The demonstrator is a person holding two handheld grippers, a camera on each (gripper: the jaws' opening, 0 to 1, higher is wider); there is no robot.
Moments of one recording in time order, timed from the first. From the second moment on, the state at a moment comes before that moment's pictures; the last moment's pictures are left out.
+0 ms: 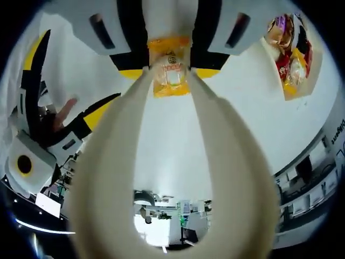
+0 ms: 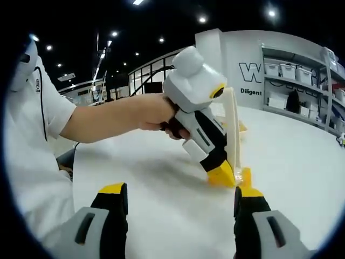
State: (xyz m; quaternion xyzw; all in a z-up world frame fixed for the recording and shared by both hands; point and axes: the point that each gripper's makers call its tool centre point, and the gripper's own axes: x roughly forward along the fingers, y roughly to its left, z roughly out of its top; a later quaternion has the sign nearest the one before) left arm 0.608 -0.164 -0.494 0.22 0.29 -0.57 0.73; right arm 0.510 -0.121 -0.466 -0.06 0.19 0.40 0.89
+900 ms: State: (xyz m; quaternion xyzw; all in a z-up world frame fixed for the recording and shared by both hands) left arm 0.613 -0.125 -0.460 0.20 0.27 -0.60 0.73; right arm 0.511 -0.118 -0.467 -0.06 0.19 0.41 0.89
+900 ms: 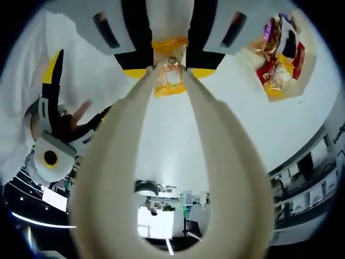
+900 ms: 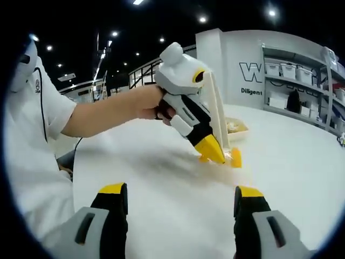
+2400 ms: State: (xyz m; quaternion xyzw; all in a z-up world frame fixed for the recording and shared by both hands) left arm 0.751 0.037 -0.451 0.26 0.26 -0.52 0.77; right arm 0.512 -0.112 -0.466 -0.07 0.19 0.41 0.89
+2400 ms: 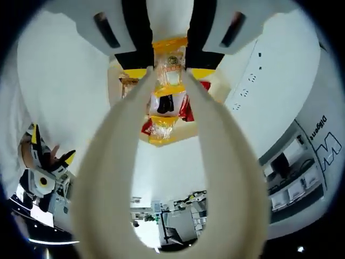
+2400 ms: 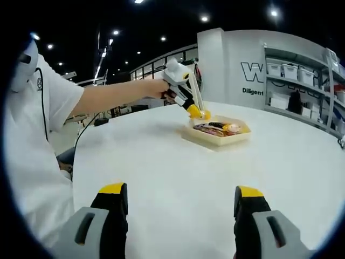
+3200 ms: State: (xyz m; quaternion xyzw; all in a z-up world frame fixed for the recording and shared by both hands) left arm 0.758 0.036 -0.464 0.27 0.26 -0.58 0.72; right arm 0.513 -0.113 -0.467 -0.07 0.20 0.41 0.89
